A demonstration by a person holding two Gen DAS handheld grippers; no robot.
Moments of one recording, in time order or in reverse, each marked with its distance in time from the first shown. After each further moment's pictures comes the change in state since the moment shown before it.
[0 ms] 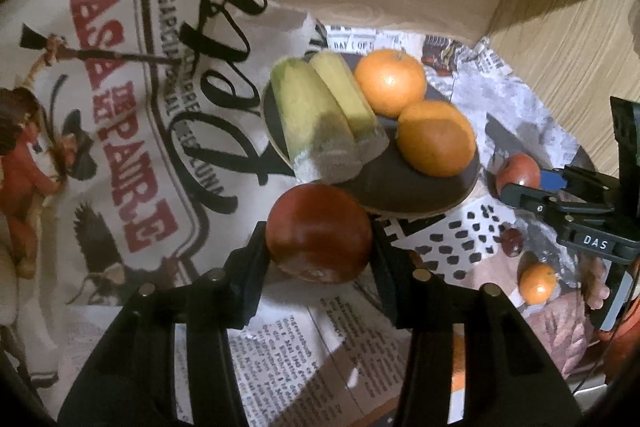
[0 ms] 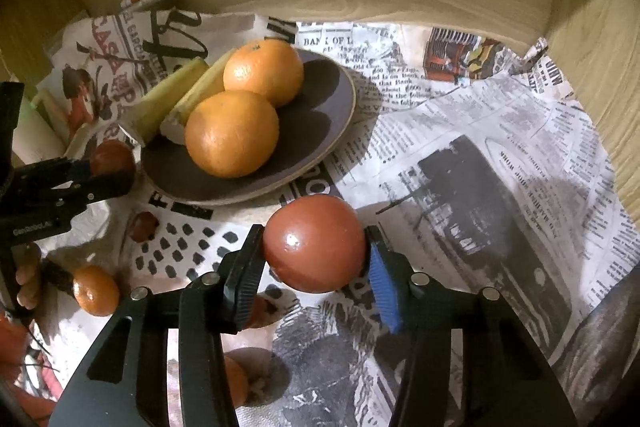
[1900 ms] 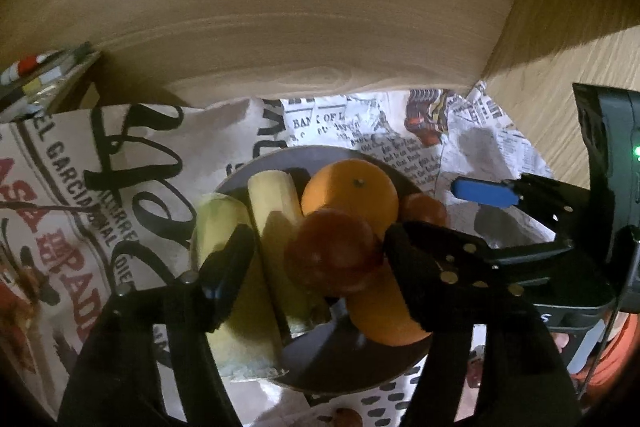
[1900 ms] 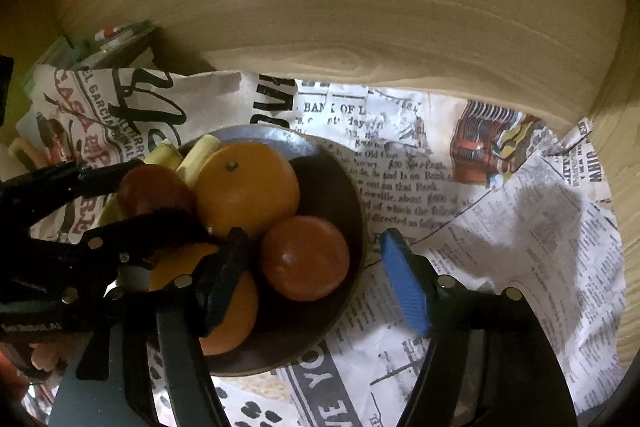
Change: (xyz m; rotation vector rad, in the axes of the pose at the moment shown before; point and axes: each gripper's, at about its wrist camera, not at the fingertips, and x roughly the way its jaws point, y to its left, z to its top) left arm 0.038 -0.042 0.090 0.032 -0.070 -0.010; right arm 0.043 0.003 0.087 -0.037 -0.015 0.018
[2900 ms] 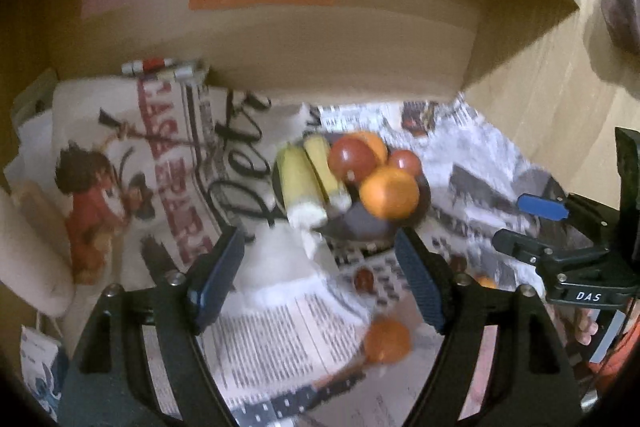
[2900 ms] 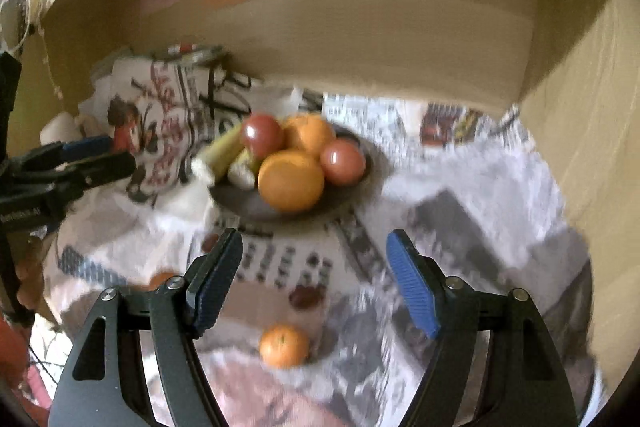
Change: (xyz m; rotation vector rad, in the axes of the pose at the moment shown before) left arm -0.130 0.000 -0.098 0.021 -0.135 0.084; right arm -0.107 0.043 -0.108 -0.009 -0.147 -0.026
